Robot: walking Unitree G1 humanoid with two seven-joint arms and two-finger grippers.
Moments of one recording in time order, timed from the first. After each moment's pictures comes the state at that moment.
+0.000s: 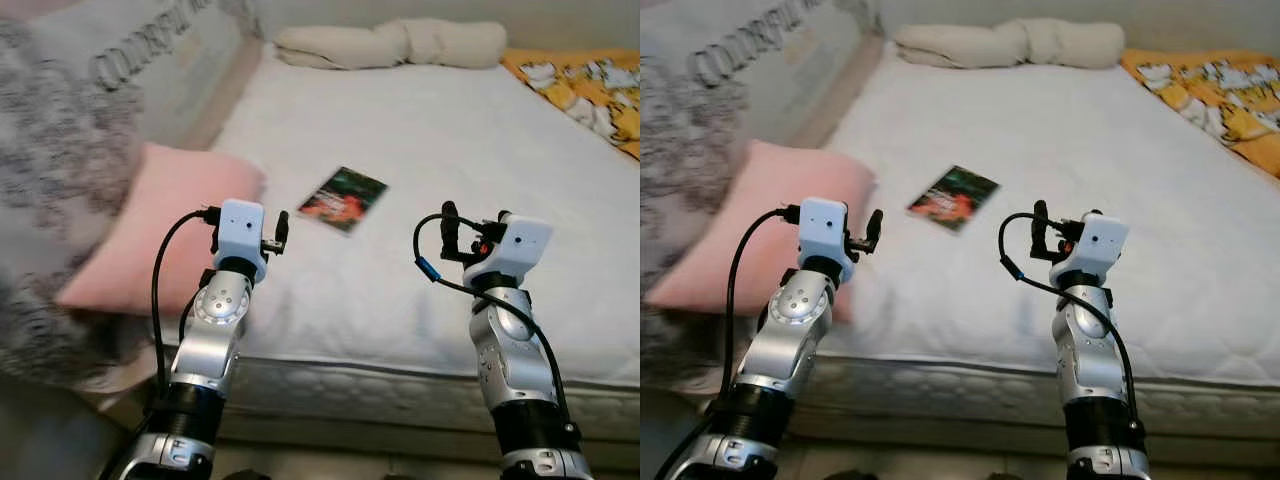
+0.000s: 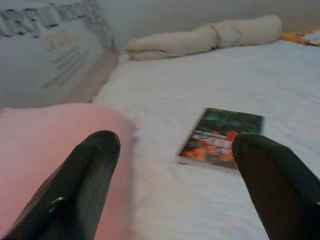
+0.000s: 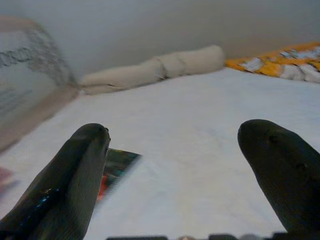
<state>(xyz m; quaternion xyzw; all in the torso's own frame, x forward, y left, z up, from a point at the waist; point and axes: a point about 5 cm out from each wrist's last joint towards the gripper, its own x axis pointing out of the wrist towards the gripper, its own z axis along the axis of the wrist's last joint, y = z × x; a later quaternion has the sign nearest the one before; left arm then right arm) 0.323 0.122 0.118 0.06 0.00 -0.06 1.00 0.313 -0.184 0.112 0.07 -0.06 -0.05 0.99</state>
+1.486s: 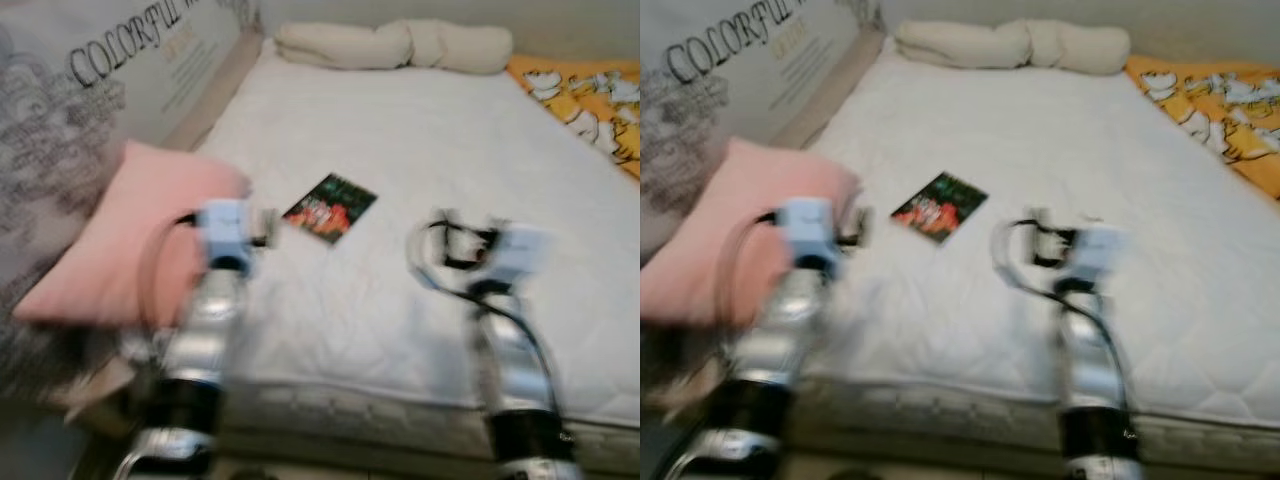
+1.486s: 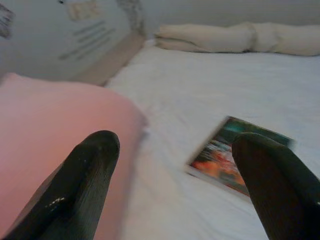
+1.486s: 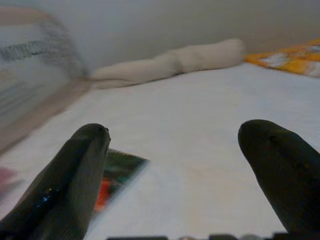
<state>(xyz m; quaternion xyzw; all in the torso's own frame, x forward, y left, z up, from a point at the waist) 0.328 0.148 0.115 0.01 0.01 0.01 1.00 0.308 -0.168 0.109 0.09 -0.06 -0.01 0.99</state>
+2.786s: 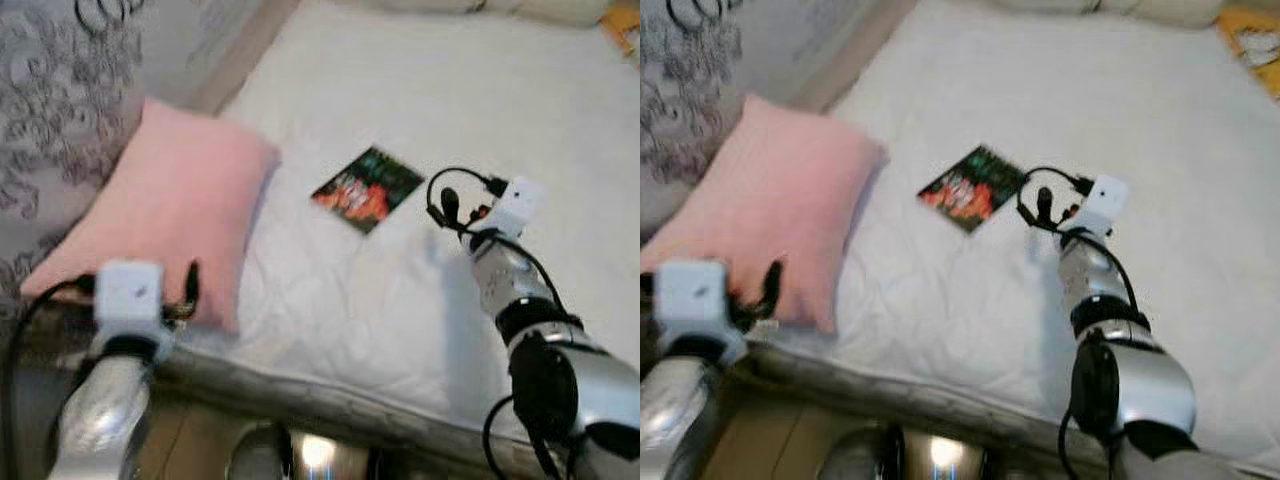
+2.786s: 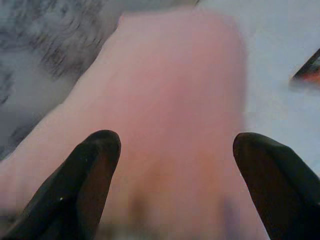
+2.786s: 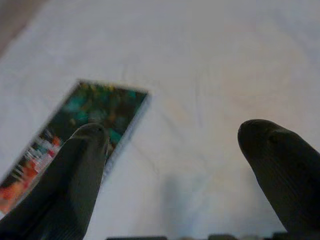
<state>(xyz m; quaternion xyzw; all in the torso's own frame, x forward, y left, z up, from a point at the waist) 0.199 0.202 0.145 0.10 0.05 0.06 0.99 0.380 -0.202 0.113 0.19 0.10 -0.08 0.97</state>
